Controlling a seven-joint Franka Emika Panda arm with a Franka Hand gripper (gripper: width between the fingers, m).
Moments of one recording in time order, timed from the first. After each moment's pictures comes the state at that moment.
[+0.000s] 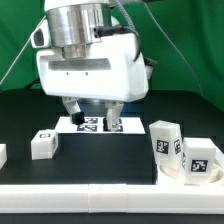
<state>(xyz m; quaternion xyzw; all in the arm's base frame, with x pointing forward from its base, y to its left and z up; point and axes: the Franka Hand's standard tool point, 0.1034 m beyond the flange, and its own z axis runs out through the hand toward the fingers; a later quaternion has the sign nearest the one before) 0.596 -0.052 0.088 -0.91 0.41 -0.01 0.07</state>
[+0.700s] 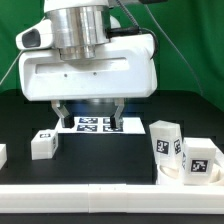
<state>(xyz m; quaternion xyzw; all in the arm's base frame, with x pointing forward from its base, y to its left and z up) 0.593 -0.056 0.085 -0.99 0.17 -0.02 0.05</state>
